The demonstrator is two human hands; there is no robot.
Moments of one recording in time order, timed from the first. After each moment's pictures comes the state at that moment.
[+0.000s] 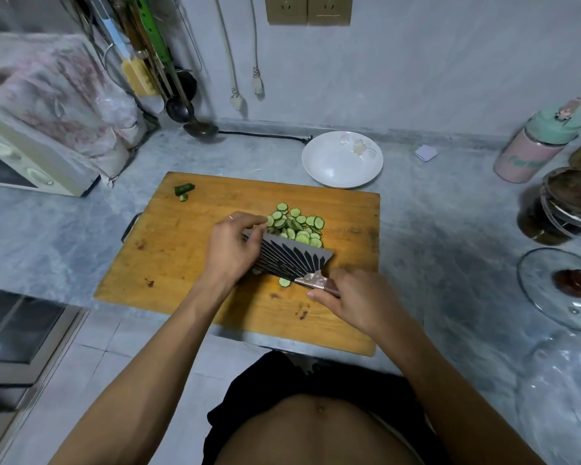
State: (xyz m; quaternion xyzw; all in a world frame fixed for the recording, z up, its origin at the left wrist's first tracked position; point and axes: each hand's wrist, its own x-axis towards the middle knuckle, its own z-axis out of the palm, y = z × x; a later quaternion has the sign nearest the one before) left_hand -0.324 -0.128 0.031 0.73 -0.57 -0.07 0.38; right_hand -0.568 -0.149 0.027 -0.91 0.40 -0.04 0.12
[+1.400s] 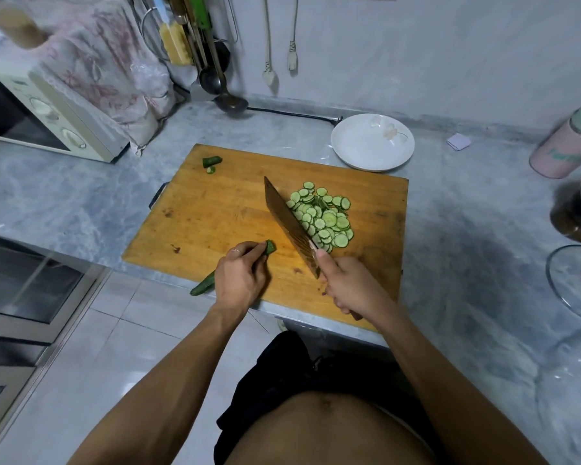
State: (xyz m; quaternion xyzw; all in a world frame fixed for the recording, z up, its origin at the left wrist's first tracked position) left_hand -0.314 -0.044 -0.053 0.81 -0.53 -0.02 0.26; right_hand -0.520 -0.114 0.022 -0.68 0.49 -0.06 0.54
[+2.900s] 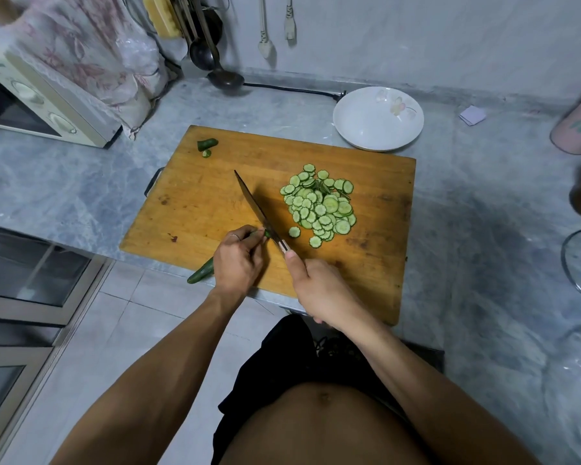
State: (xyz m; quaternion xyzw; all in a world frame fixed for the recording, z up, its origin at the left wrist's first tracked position) left_hand -0.304 -0.055 -0.062 0.79 -0.54 -0.01 0.29; right_hand -0.487 -0.086 0.030 -0.70 0.49 -0.02 0.52
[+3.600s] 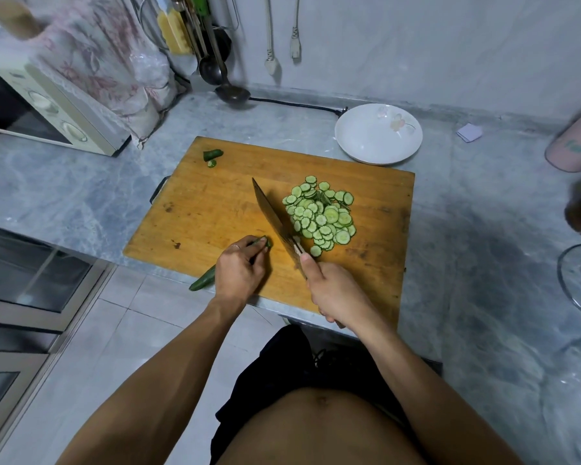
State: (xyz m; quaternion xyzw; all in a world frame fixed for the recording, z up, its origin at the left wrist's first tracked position) left_hand -0.310 -0.053 -0.058 0.79 -0.52 -0.04 0.34; right_hand -0.503 -0.099 0.034 -0.69 0.50 -0.03 0.52
